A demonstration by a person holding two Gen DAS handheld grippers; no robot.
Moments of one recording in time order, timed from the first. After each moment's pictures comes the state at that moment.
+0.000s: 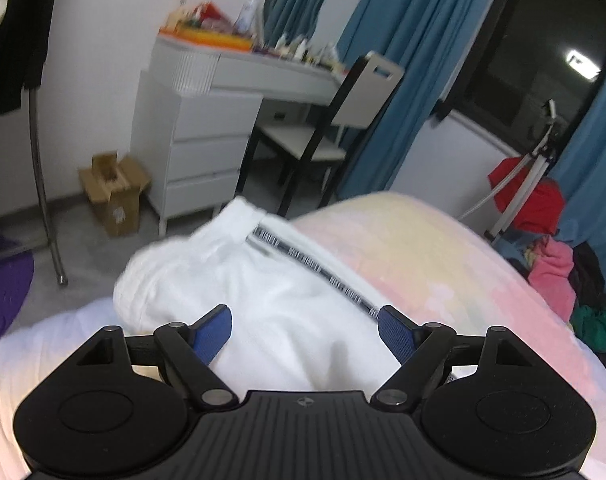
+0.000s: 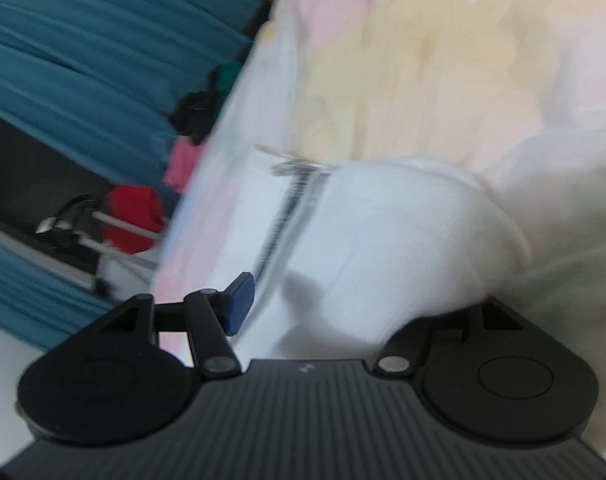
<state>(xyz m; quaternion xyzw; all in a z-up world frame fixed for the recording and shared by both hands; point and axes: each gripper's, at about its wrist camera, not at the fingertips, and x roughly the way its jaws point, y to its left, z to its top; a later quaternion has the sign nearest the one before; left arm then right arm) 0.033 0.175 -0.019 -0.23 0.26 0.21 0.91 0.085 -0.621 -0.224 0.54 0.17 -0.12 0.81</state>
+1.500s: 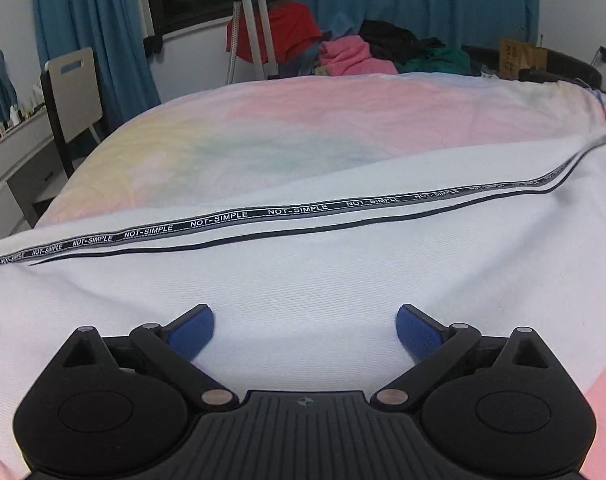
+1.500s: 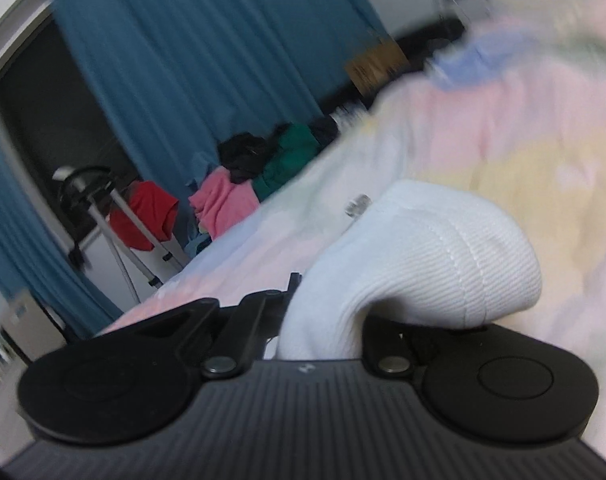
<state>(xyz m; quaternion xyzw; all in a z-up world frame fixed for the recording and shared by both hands) 0.102 -0.059 -0.162 0.12 0.35 -0.09 0.93 0.091 -0.541 -0.131 0.27 0.12 -0.18 0.94</state>
